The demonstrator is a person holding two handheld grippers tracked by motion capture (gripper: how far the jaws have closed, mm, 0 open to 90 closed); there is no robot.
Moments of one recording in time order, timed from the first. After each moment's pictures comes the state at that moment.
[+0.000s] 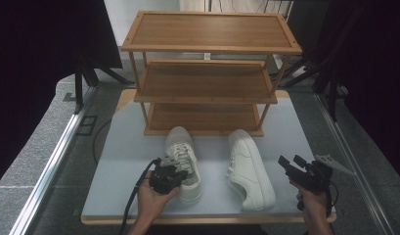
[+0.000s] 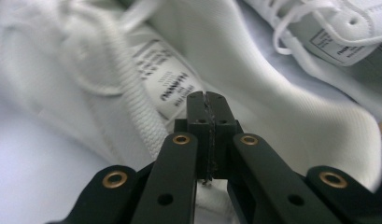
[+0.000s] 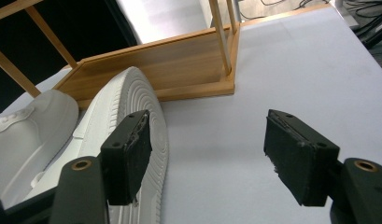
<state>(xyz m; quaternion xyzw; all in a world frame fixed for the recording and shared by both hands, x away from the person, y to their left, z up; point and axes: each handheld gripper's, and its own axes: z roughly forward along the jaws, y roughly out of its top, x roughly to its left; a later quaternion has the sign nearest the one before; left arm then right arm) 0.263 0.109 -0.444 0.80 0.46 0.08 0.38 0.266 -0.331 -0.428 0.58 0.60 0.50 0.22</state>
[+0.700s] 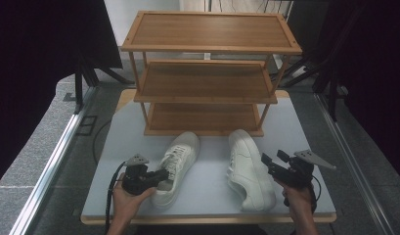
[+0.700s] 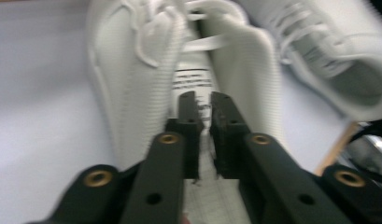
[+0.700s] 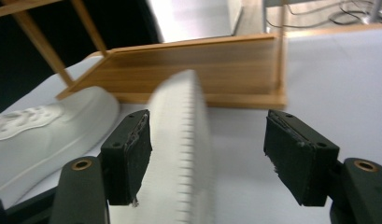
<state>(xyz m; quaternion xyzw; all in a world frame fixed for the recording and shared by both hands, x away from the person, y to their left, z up) 0.253 0.168 -0.440 0.76 0.47 0.04 0.45 0.270 -0.280 -0.414 0.52 0.65 0.50 0.22</state>
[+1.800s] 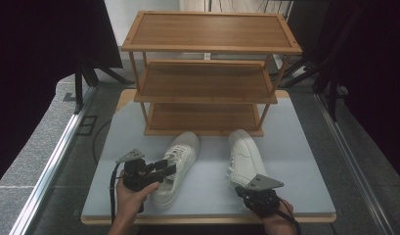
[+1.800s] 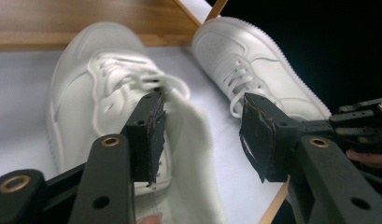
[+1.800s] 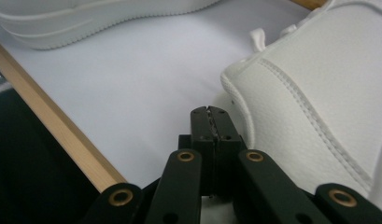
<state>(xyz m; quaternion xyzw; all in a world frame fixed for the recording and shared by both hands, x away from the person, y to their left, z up) 0.257 0.167 -0.429 0.70 0.47 0.01 0.53 0.220 -0.204 -0.440 0.35 0.85 0.37 0.16</state>
